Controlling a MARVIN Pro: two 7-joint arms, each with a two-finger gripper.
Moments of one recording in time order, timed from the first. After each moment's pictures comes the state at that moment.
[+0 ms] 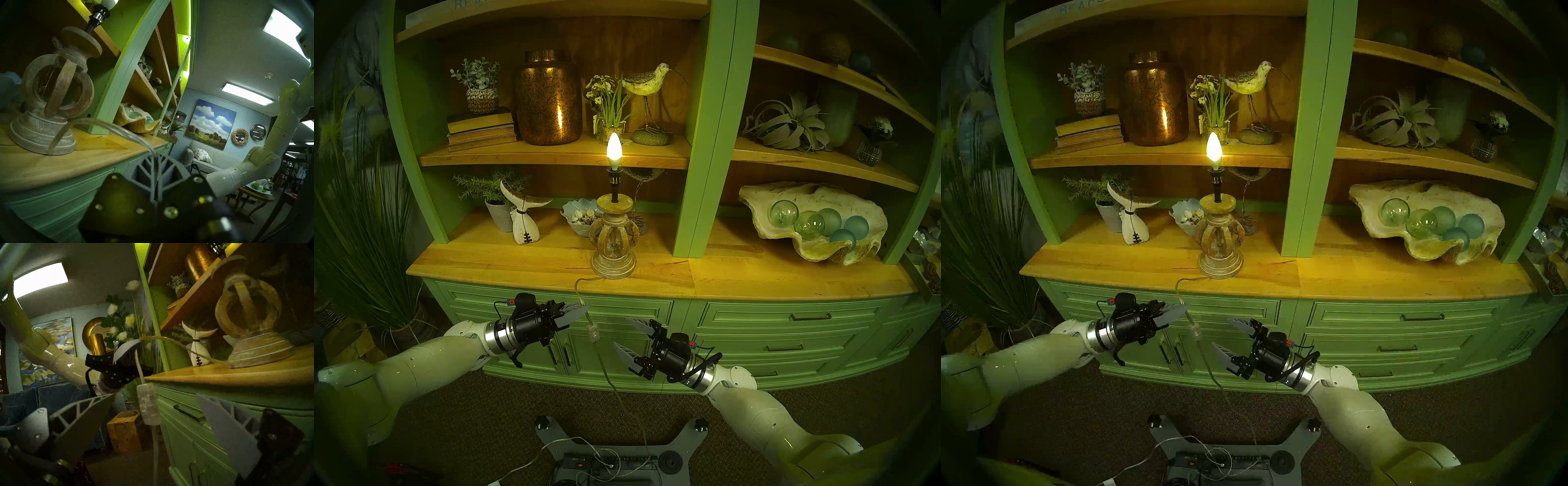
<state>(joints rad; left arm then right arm) 1.12 -0.79 -0.52 -0.96 -1.50 -0.40 -1.41 -1.52 -1.31 1.20 -0.92 0.77 -0.61 1.23</state>
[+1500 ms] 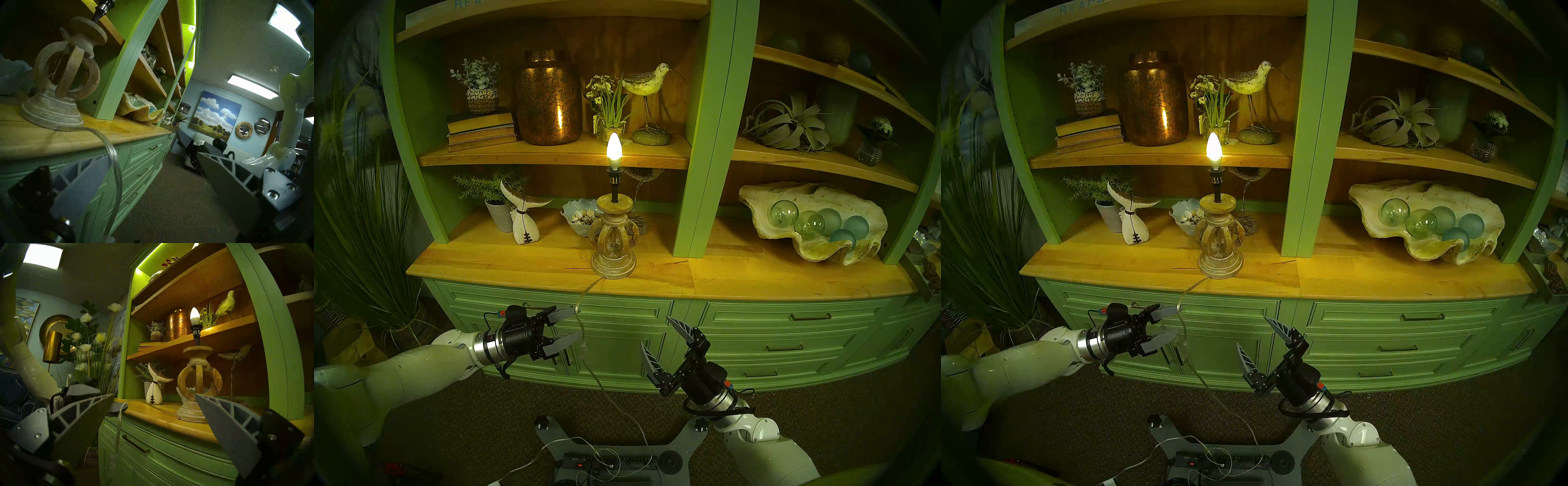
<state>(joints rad) 1.18 -0.71 -0.50 -0.97 -1.46 -0.44 -1.36 -1.94 -1.26 1.35 -1.43 0.60 -0.95 0.88</state>
